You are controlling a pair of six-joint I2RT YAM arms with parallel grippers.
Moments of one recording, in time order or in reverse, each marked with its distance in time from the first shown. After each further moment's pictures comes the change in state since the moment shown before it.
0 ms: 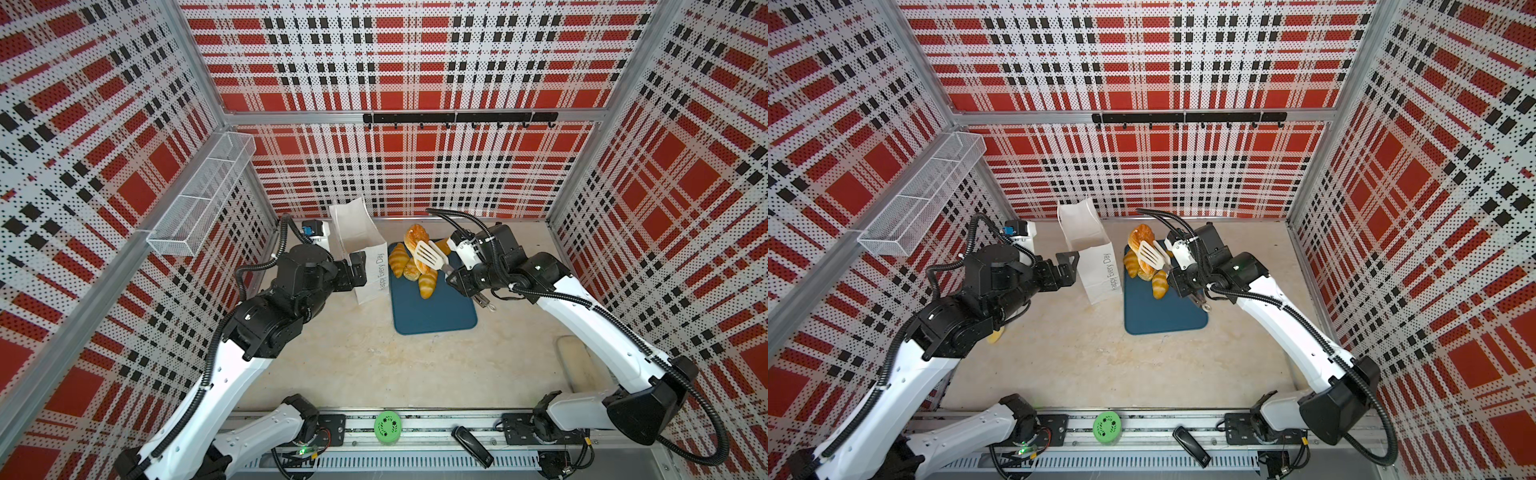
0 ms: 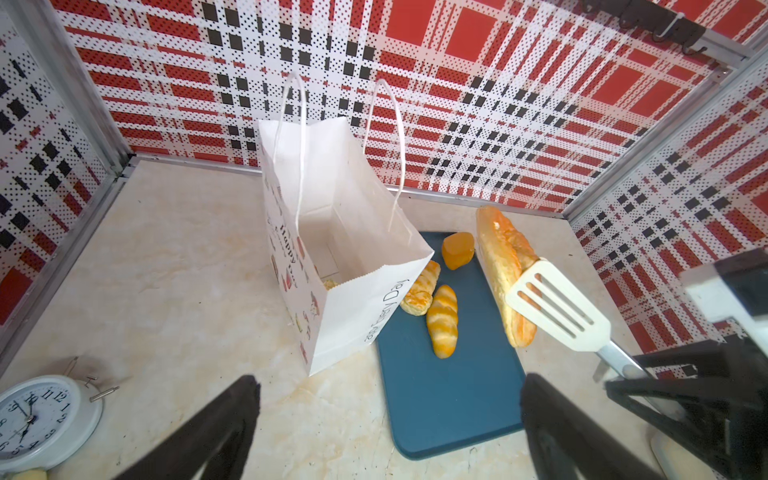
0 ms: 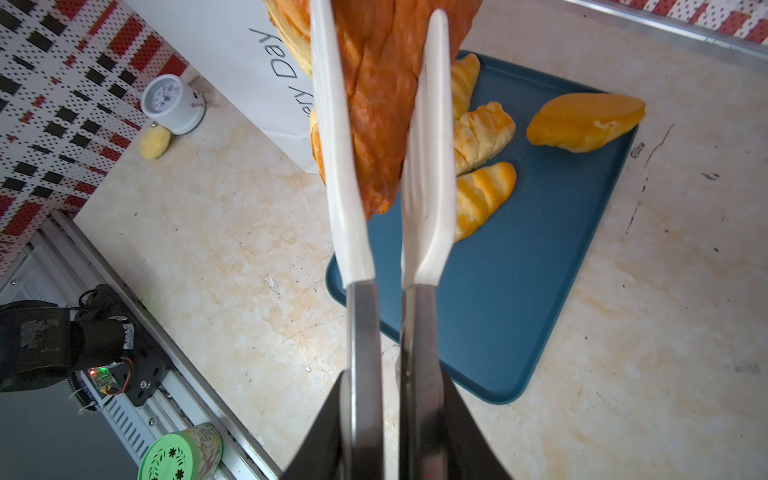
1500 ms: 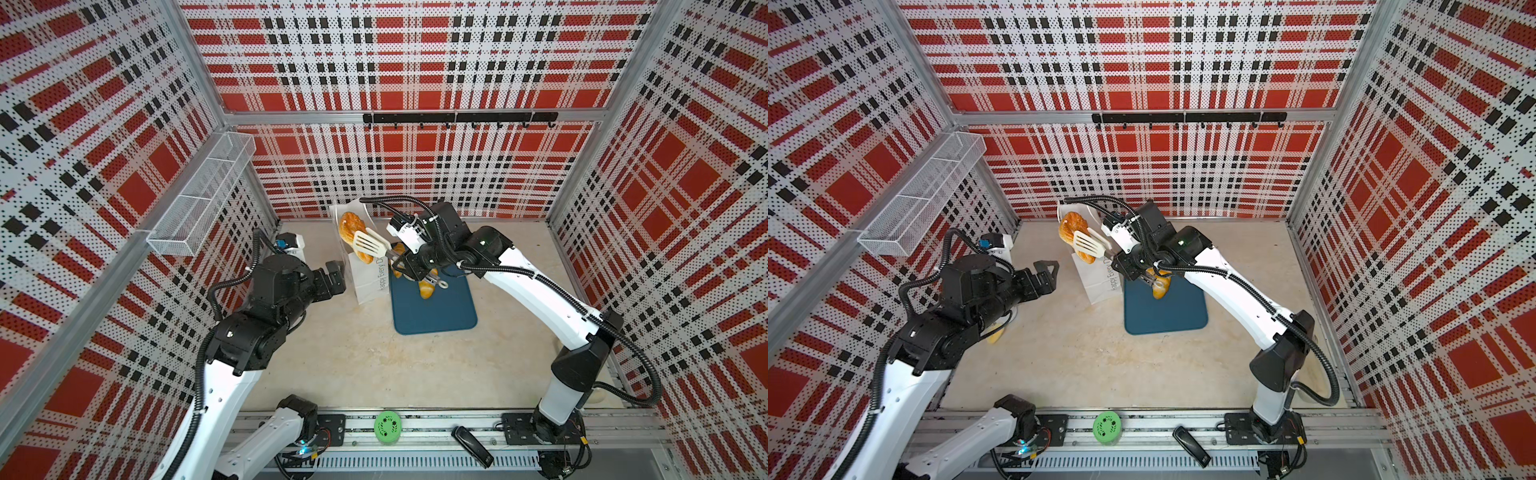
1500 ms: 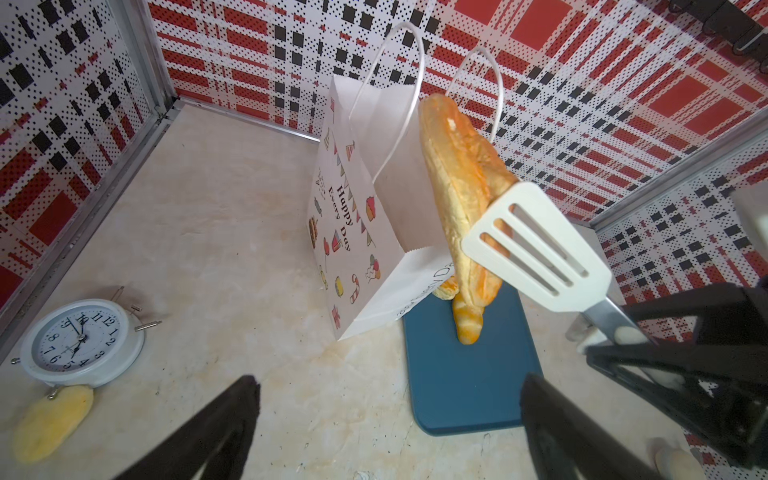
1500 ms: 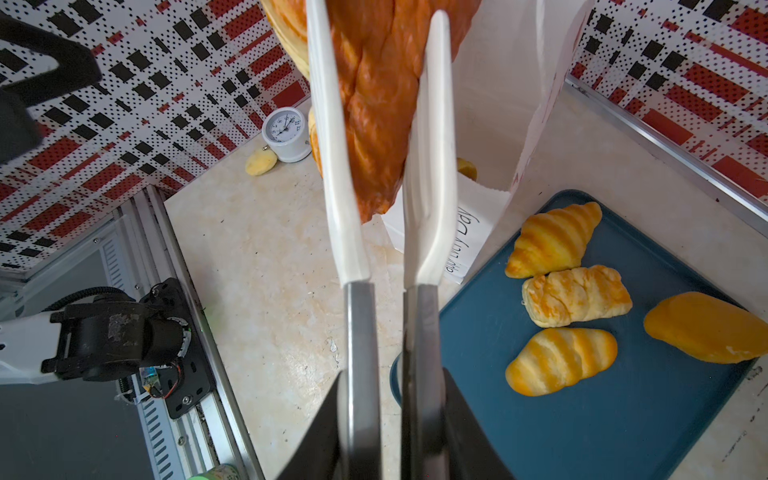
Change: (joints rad) left arm 0.212 -0.114 -0.098 -0.062 0.149 -0.038; right arm 0.174 0.395 0.497 -0.029 -0.052 -0.111
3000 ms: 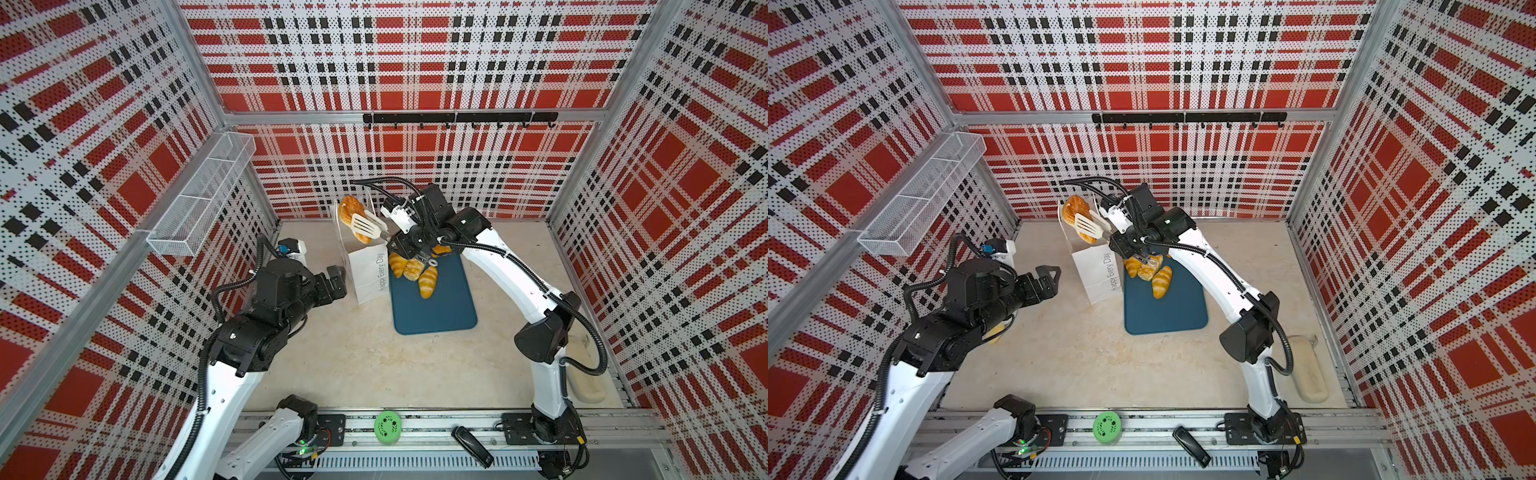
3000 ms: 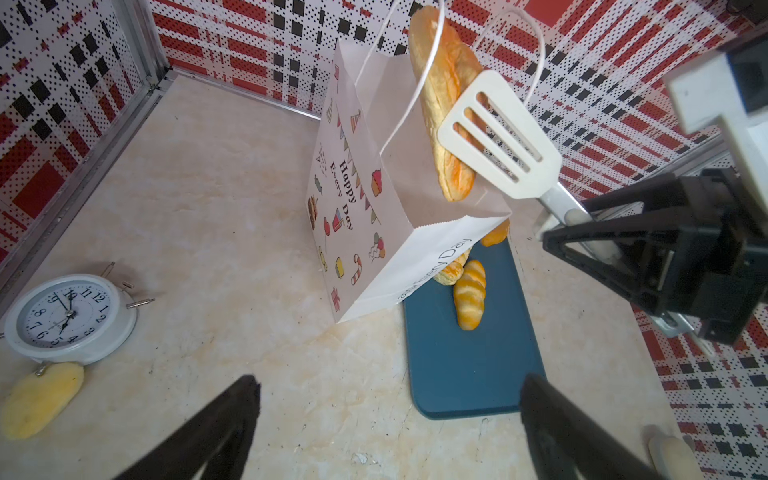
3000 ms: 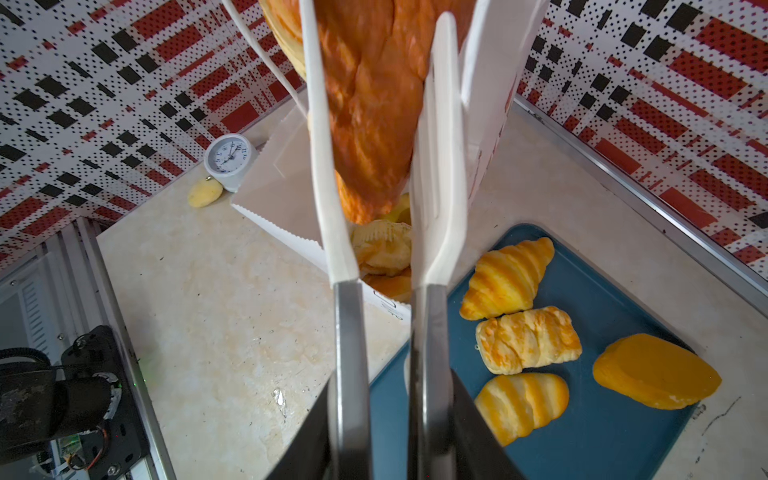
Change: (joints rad) left arm 0.004 -0.011 -0.046 -0.008 0.024 -0.029; right arm -0.066 0.267 0.339 -0.080 0.031 -0.057
